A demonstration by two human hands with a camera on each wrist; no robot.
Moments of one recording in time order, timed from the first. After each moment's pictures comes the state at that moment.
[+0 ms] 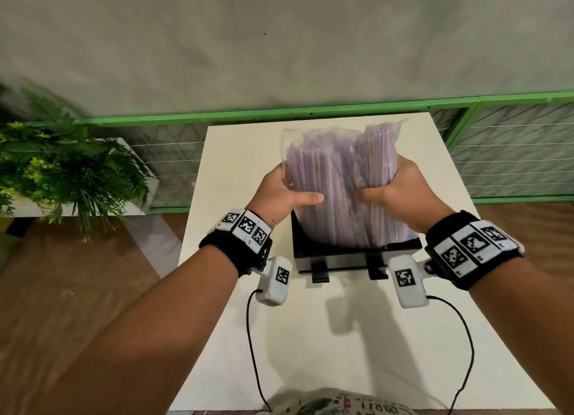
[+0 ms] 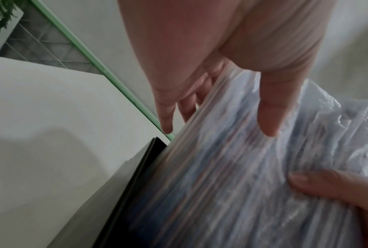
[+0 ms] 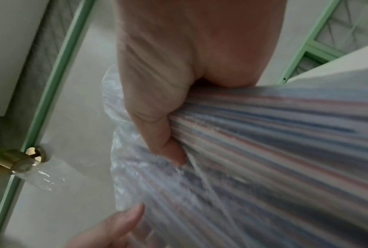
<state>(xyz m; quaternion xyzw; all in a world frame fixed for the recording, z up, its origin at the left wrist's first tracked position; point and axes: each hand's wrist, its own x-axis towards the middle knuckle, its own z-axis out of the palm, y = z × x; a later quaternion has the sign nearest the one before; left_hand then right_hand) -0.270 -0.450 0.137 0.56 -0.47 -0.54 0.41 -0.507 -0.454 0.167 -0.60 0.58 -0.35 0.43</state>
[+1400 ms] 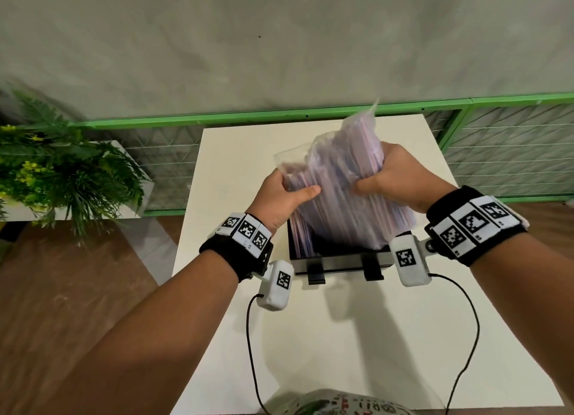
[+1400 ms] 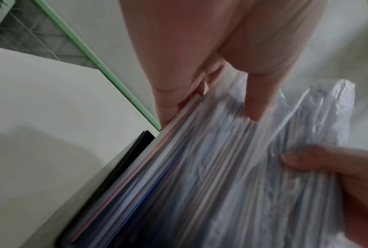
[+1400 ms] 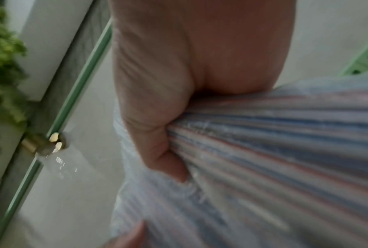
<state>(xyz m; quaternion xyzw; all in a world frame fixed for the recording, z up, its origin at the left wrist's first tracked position) -0.280 -0.448 0.138 0.56 -0.45 -0.55 0.43 -0.503 -0.466 0.206 -0.66 0.58 -0.23 0.42</state>
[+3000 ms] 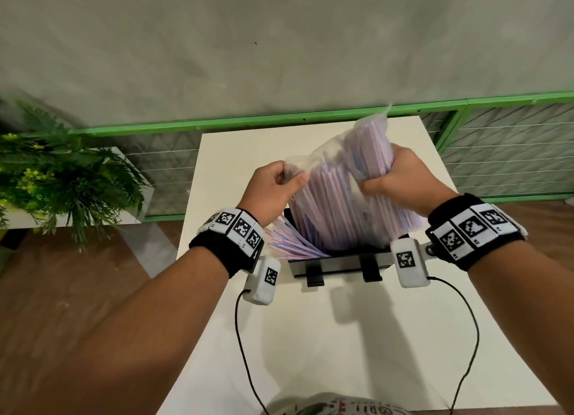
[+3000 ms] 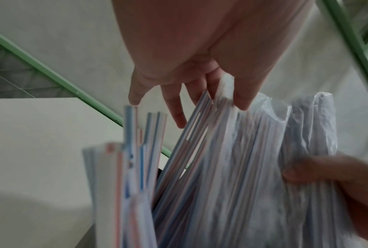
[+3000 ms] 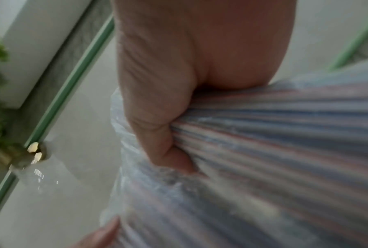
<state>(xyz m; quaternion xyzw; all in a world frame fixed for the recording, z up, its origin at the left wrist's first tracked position) -0.274 -0.453 0.161 0.58 -0.54 -0.44 0.42 -0.520 -0.465 0.196 -0.65 0.60 -0.25 0.38</state>
